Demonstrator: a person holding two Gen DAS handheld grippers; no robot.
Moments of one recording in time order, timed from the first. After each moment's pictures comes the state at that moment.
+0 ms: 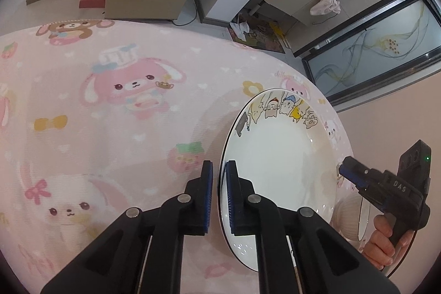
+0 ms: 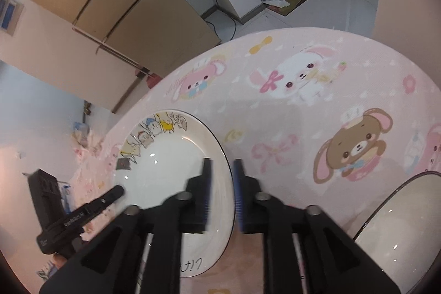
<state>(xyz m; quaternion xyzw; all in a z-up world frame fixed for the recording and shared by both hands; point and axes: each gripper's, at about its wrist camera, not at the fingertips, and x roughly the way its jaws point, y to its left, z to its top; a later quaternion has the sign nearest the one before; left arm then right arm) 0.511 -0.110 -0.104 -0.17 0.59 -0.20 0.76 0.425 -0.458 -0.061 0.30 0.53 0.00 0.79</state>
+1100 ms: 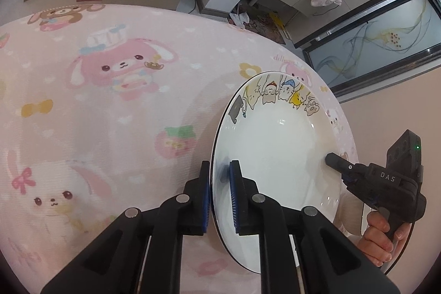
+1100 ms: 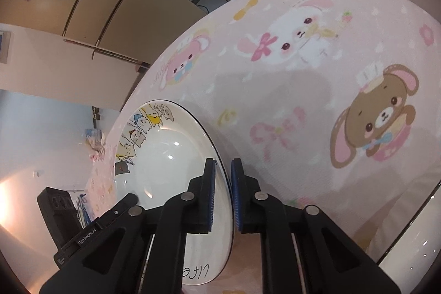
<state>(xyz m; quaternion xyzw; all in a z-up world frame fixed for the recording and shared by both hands) 0.504 -0.119 -0.115 -0.17 0.61 -0.20 0.75 0.433 -0.456 -0.095 0.35 0.56 0.01 0.75</state>
